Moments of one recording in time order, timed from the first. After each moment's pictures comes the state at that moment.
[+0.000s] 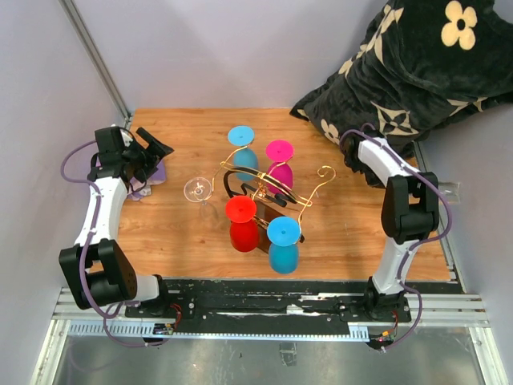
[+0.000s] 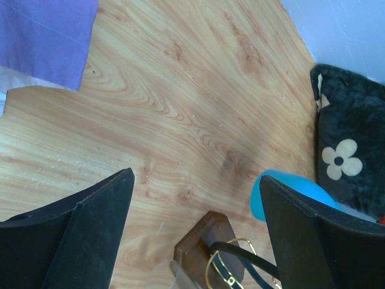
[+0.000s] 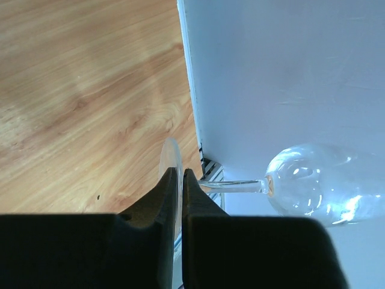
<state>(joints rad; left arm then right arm) 0.23 1.33 1.09 -0.40 0.31 -0.69 0.16 1.88 1.50 -1.16 0.94 0.22</state>
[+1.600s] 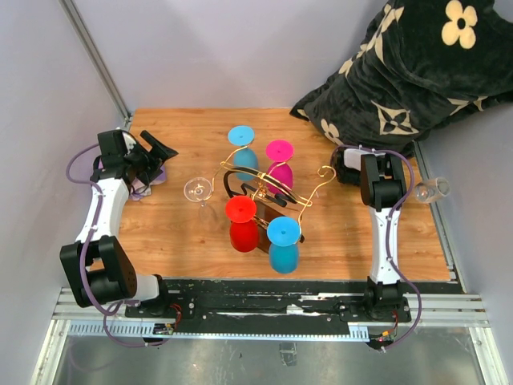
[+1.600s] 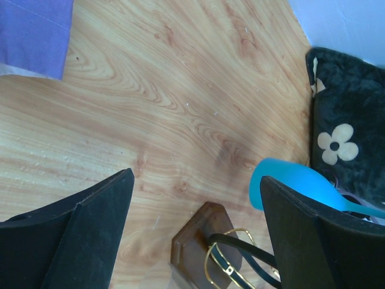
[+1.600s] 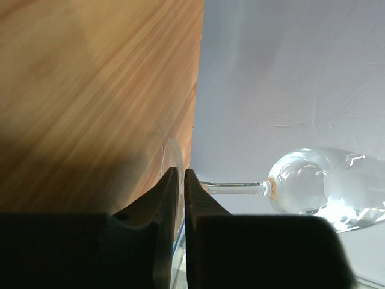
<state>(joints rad) 0.23 1.34 1.05 -0.36 0.38 -0.69 0.10 2.44 1.66 -1.19 1.25 0.38</state>
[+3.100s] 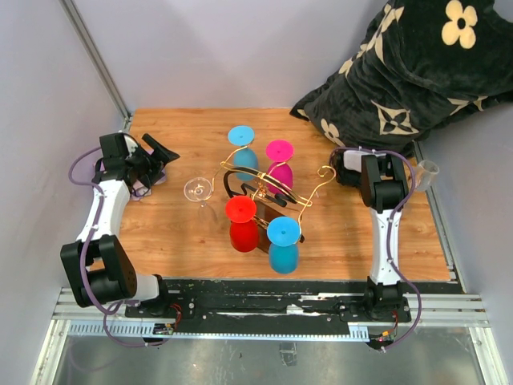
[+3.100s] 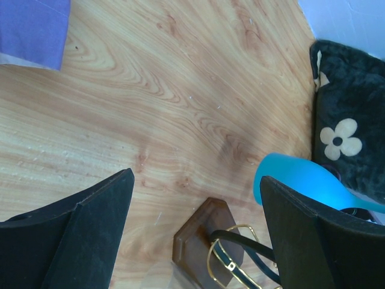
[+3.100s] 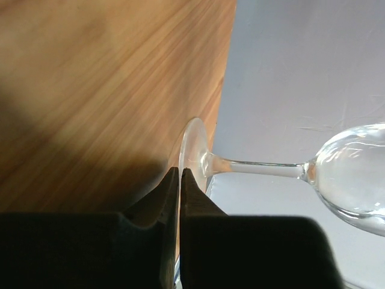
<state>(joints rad) 0.23 1.34 1.01 -0.35 0.40 -0.69 0.11 2.40 1.61 -1.11 1.16 0.33</state>
